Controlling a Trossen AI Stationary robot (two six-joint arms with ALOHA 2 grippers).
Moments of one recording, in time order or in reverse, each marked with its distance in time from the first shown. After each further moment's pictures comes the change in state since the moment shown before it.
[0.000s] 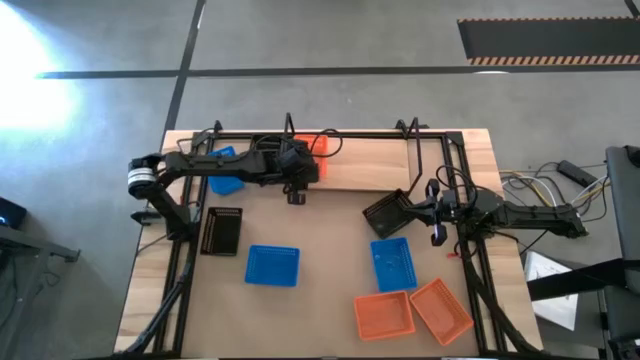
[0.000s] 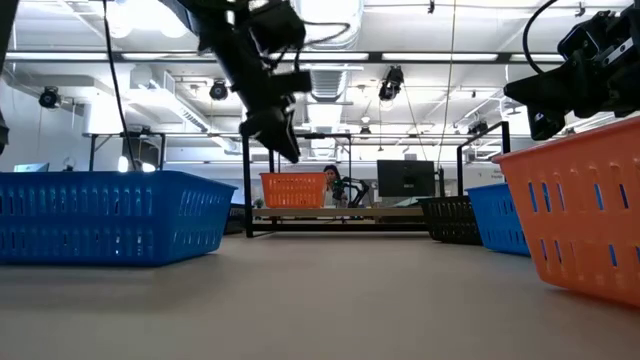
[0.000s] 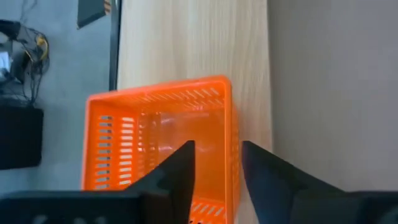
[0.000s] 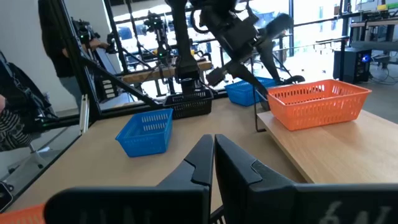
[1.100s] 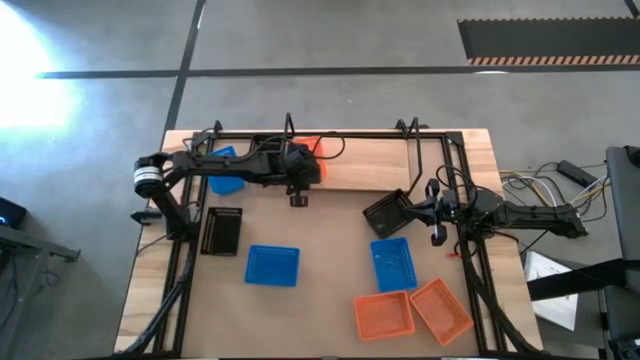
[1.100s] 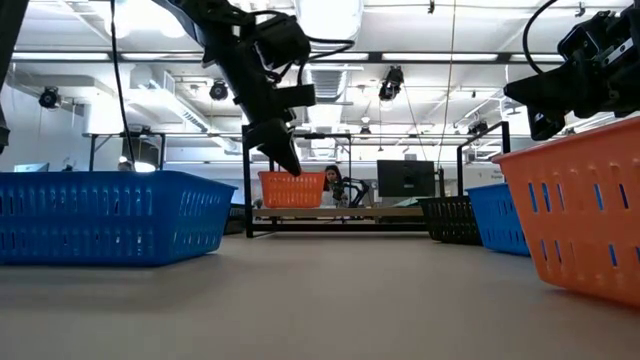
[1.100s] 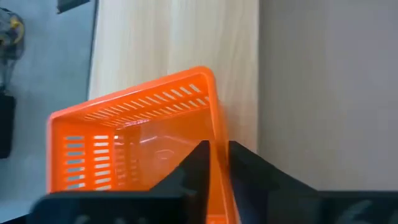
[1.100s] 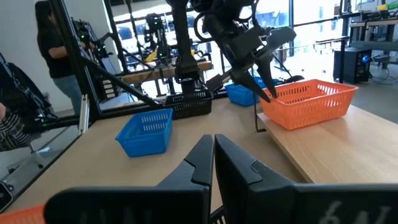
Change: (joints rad) left arm 0.017 0.058 -0.006 0.008 0.051 -0.073; right arm 0.000 0.000 0.000 0.000 0.000 0.000
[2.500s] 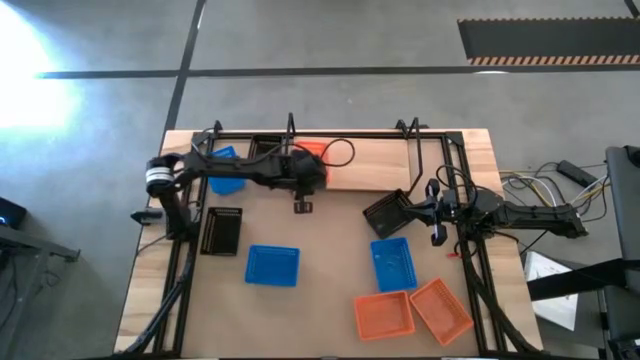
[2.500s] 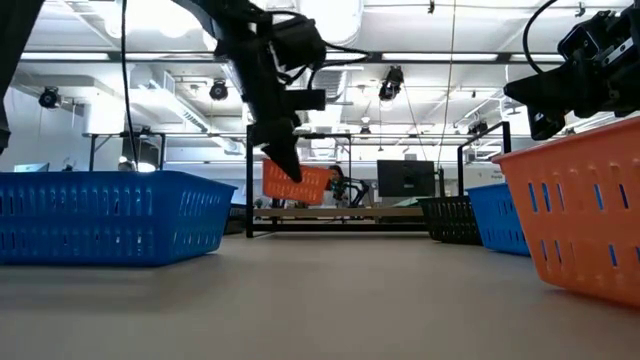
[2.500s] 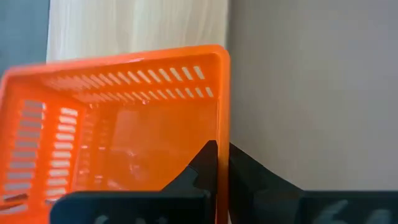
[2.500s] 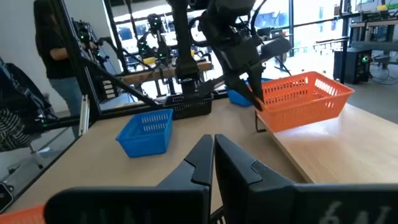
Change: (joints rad) left arm -0.036 0.083 0.109 -0.155 0.003 -0.125; right arm 0.000 -0.002 0.000 0.001 0.000 0.000
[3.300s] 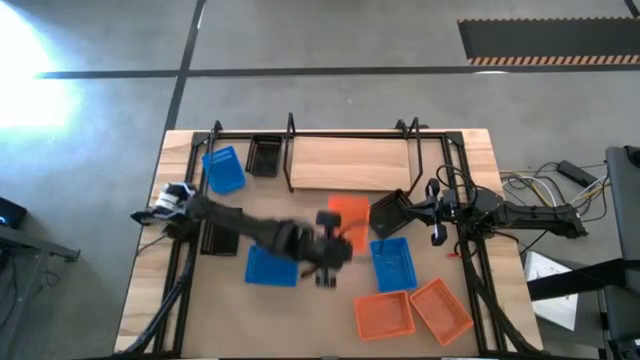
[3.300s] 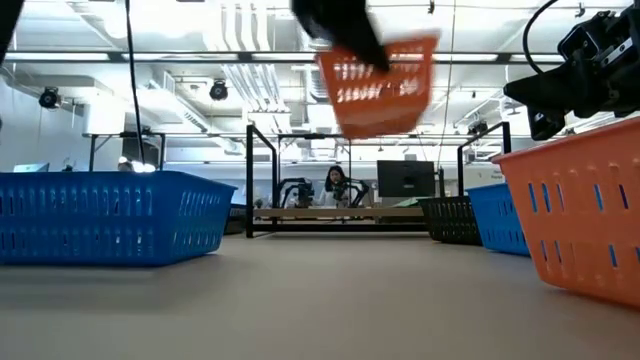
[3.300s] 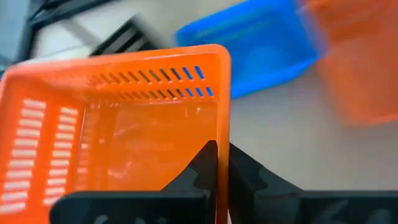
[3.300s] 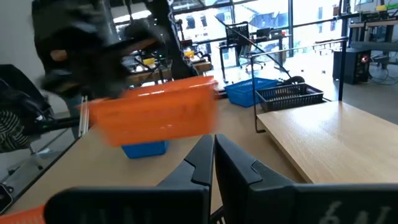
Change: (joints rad) left arm -0.489 0.142 0.377 -0.071 -0.141 -0.274; right arm 0.000 -0.005 0.000 0.003 0.001 0.000
